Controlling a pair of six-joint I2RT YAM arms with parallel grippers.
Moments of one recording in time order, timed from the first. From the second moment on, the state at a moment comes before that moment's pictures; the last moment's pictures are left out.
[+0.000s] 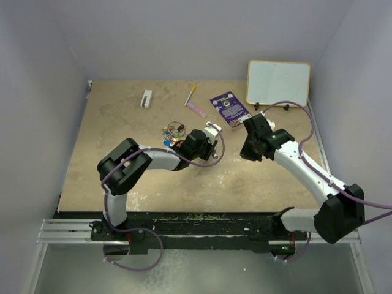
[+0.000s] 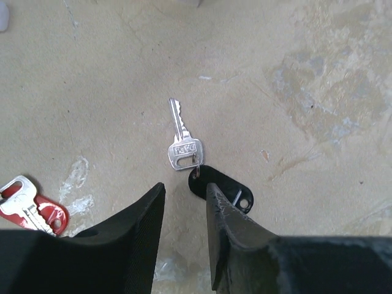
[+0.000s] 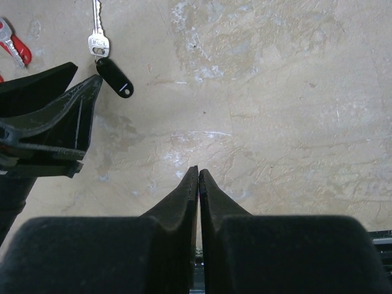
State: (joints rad) left arm -0.81 1.94 1.01 0.38 -0.06 -0.06; right arm 0.47 1.29 1.05 -0.86 0.20 0.83
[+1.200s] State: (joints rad) left arm -0.91 2.12 0.79 1.27 -0.34 0.09; right arm 0.44 1.32 1.09 -0.92 0.22 0.77
